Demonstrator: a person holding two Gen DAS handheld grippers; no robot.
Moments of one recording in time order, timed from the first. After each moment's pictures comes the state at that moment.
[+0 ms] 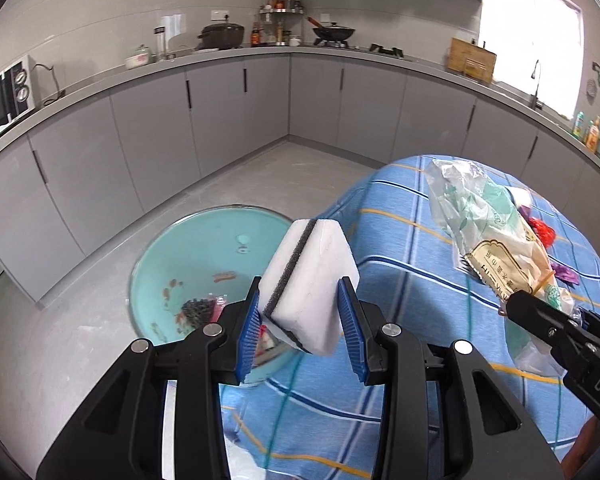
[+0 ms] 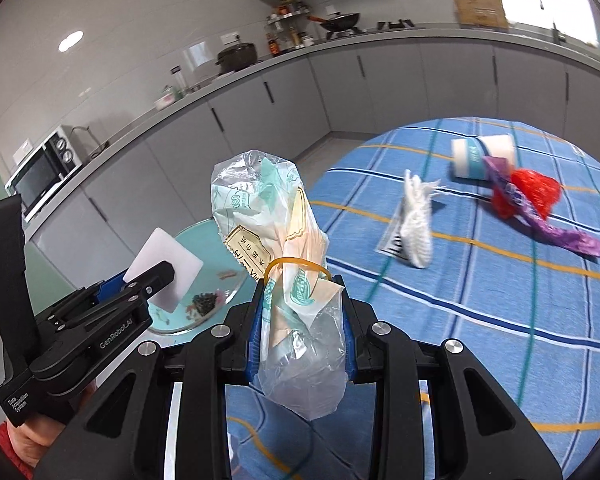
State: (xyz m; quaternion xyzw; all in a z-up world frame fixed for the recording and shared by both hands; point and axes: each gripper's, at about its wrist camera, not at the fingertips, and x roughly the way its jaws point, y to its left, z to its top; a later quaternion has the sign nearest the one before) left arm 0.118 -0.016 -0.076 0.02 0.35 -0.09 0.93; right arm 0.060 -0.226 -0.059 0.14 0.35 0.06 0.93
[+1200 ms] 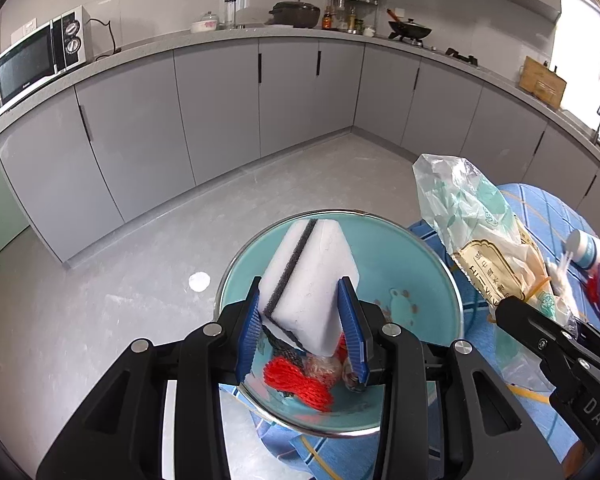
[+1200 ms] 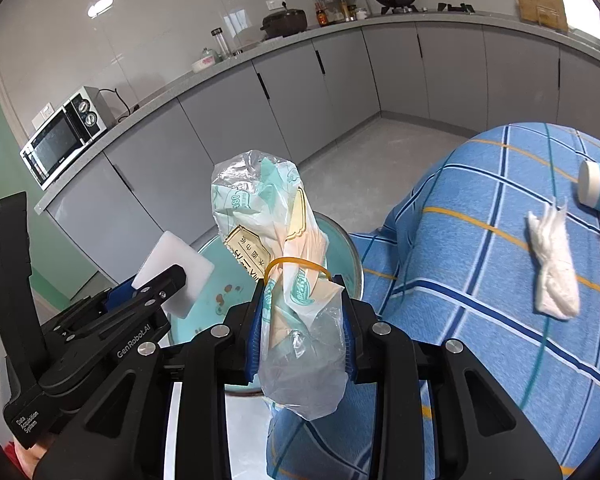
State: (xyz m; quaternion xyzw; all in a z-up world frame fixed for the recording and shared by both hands) left arm 0.190 0.078 -0.101 -0.03 0.38 0.01 0.92; right arm 0.160 -0.118 -0.079 0.12 0.38 0.13 0.91
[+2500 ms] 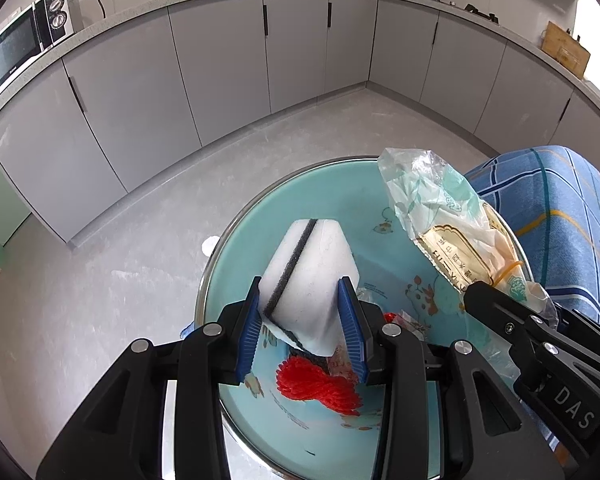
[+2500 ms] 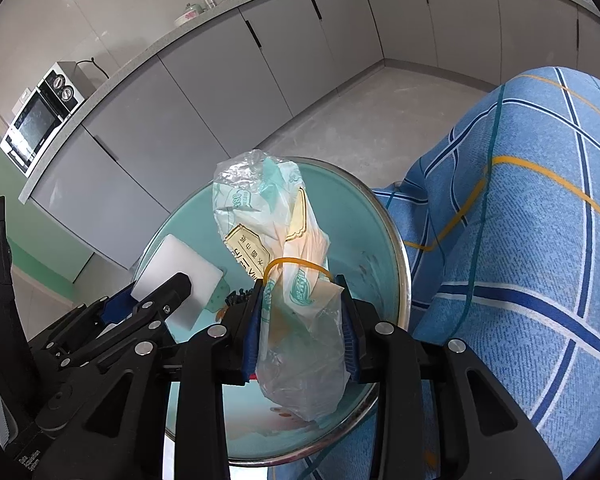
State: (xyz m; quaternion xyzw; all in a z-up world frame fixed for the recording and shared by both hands) left arm 0.244 0.083 -0.159 -0.01 0.45 0.03 0.89; right arm 0.235 -0.090 -0.148 0.13 0.46 0.13 0.87
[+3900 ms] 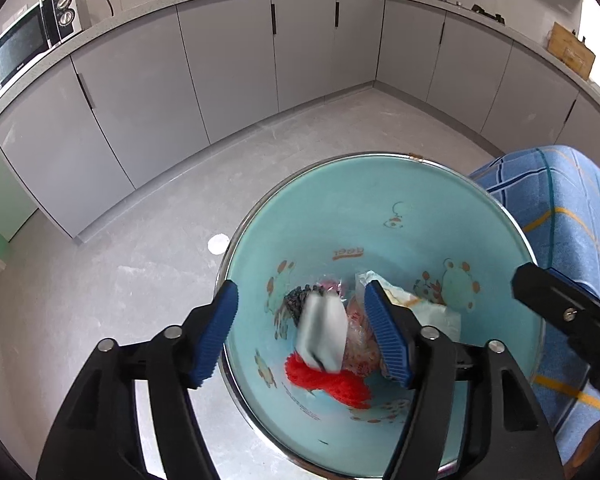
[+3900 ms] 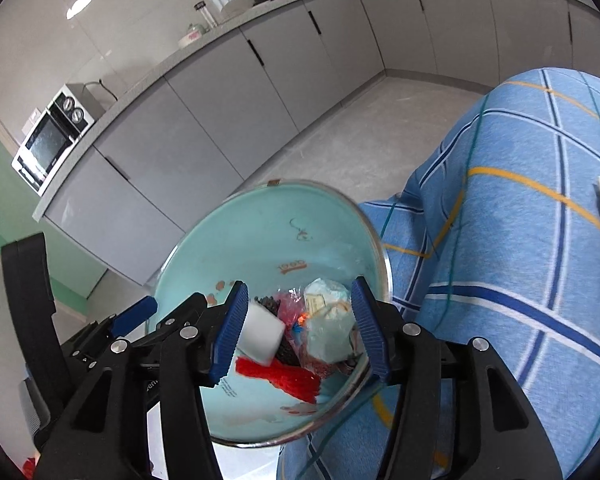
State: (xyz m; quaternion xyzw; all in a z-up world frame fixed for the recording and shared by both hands) left arm 0.235 0.085 -0.154 -0.01 0.45 0.04 0.89; right arm 0.217 -0.116 -0.129 0.16 0.43 0.14 0.87
